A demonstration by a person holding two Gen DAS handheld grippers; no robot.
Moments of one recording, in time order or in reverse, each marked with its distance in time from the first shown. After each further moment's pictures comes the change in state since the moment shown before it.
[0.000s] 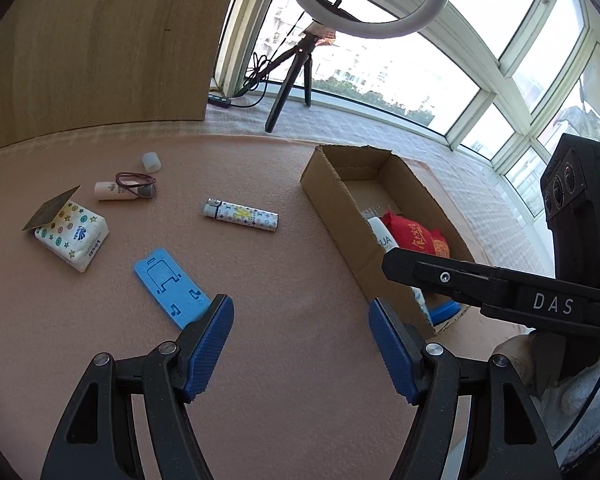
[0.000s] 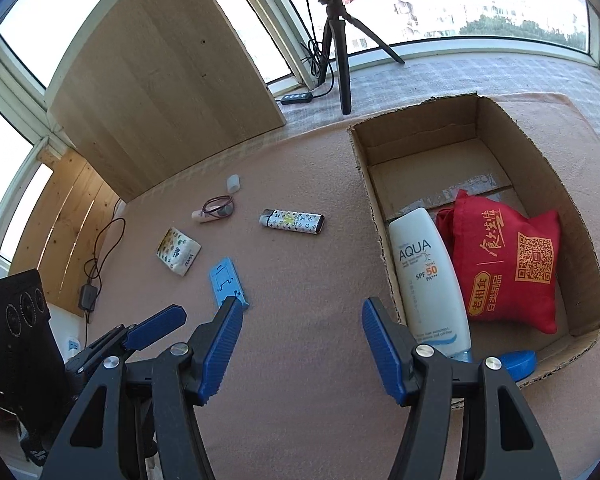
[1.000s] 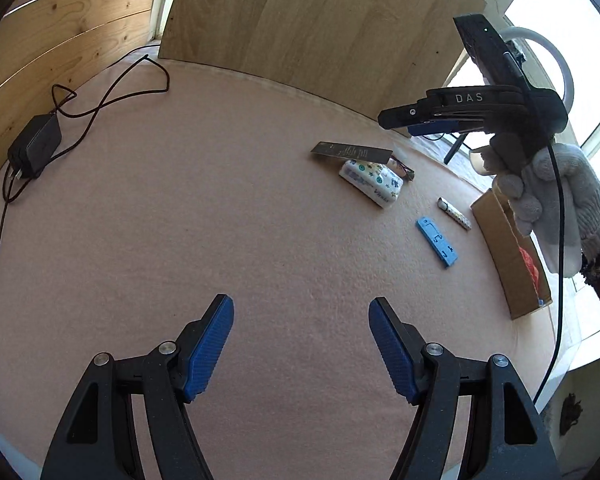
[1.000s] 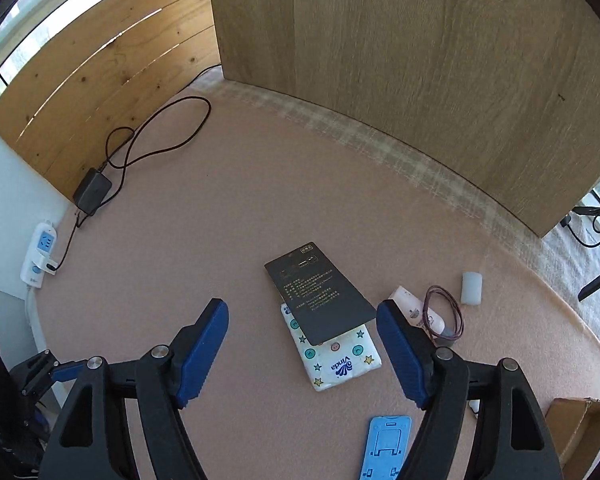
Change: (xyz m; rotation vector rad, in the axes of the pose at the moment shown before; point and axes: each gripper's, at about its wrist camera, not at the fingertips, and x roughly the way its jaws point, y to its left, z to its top) left arm -0.145 0.248 -0.115 -0.298 -0.072 0.186; right arm 0.193 0.267 0.065 -0.679 0.299 -0.004
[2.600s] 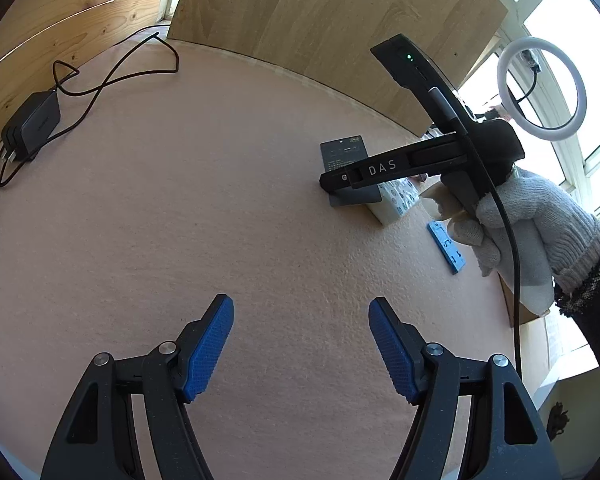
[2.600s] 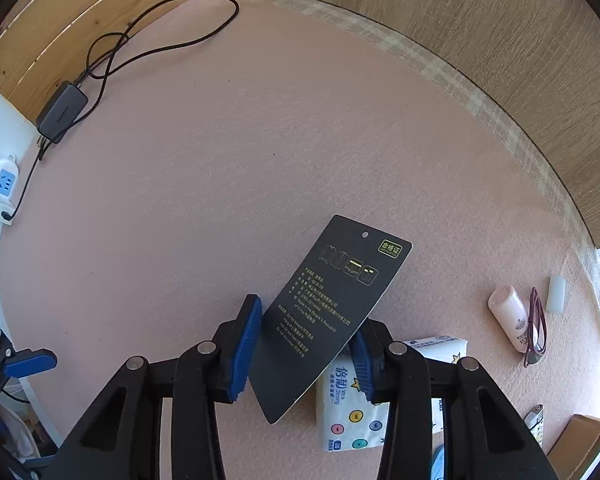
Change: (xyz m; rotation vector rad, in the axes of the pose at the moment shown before) left arm 0.017 0.010 0.011 -0.048 0.036 -0.017; right arm 0.079 0.049 -0.015 -0.100 0.178 -0.052
